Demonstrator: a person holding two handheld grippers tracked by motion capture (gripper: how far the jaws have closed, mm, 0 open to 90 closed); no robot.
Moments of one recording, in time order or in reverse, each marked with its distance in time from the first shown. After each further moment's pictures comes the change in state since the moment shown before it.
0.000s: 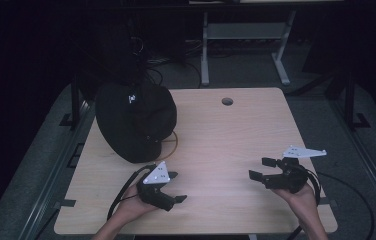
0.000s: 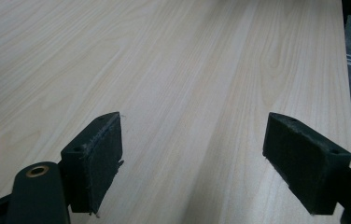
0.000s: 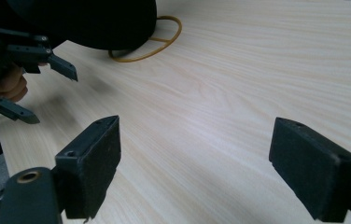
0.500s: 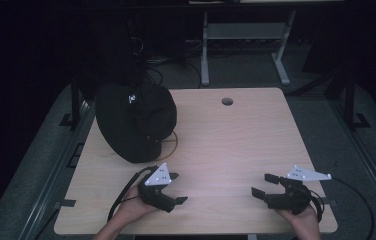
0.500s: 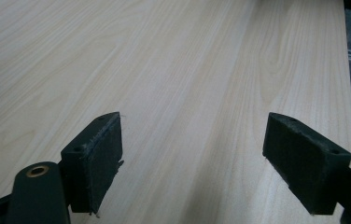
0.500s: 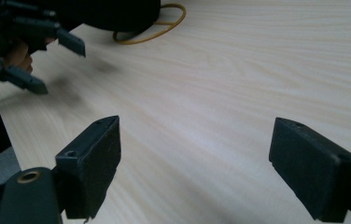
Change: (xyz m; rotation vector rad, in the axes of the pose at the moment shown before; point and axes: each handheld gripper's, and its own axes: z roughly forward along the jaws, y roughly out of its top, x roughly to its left) left arm -0.004 0.000 0.004 0.014 0.002 0.017; right arm 0.015 -0.051 -0.009 -0.050 -0.017 -0.004
